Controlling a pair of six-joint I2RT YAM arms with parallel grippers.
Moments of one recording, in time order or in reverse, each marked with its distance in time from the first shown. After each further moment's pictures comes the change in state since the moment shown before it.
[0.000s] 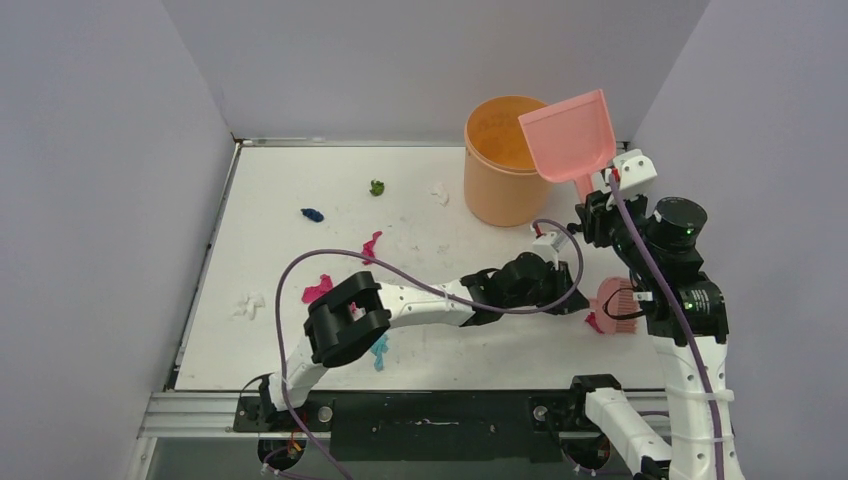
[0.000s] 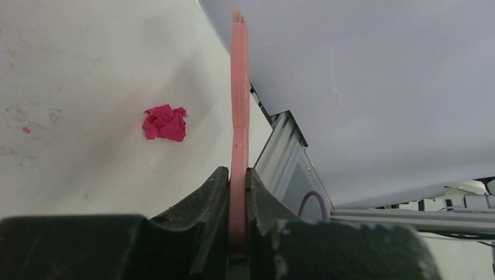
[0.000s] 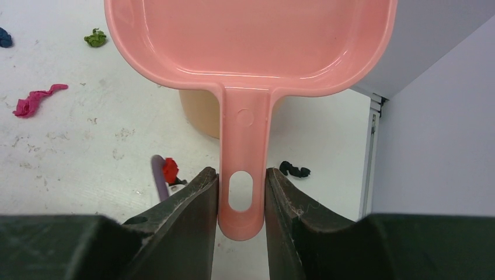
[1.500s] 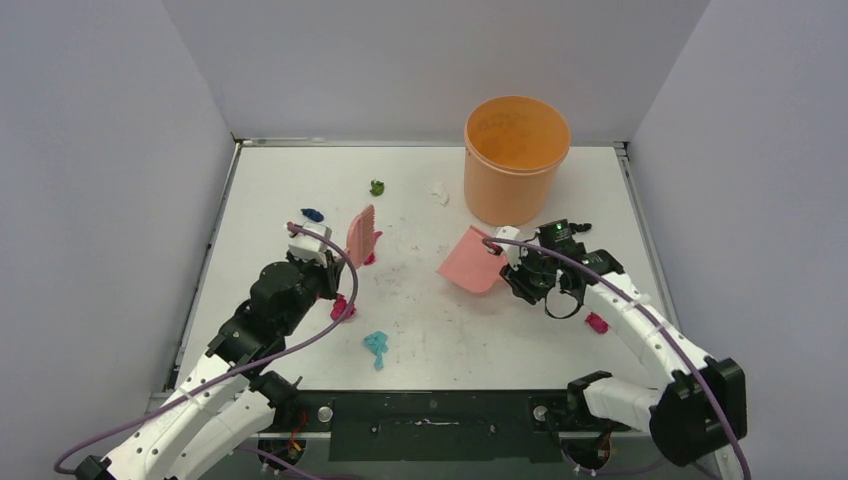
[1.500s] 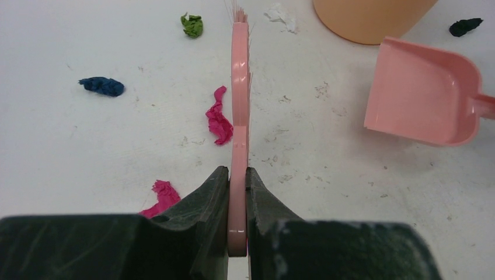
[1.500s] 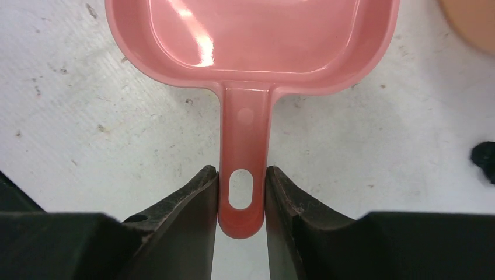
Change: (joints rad) left arm 0.610 -1.504 -0.957 -0.578 -0.323 0.737; right arm 0.311 0.370 -0.403 -0.033 -0.026 -0.323
